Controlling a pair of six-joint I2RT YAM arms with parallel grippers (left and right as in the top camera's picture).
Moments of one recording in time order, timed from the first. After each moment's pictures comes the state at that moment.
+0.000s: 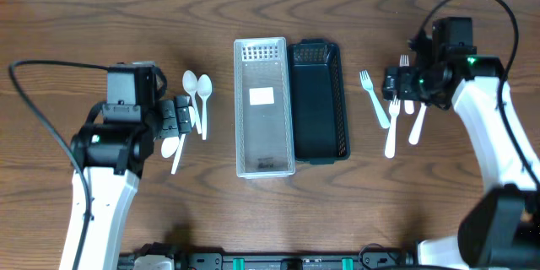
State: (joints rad) left arm -0.07 1.16 1.11 -0.98 -0.16 -0.16; right arm -0.05 1.66 1.30 -0.90 -0.09 0.09
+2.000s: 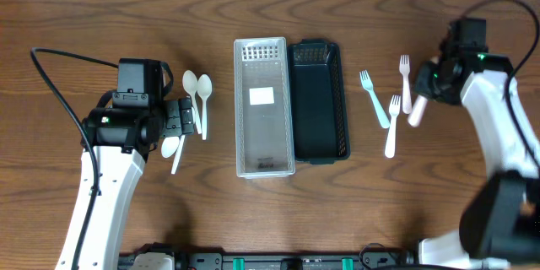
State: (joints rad) left arm -0.07 1.24 1.11 -0.99 -0.17 -0.15; right arm -0.05 1.63 1.30 -0.80 -0.01 0.28
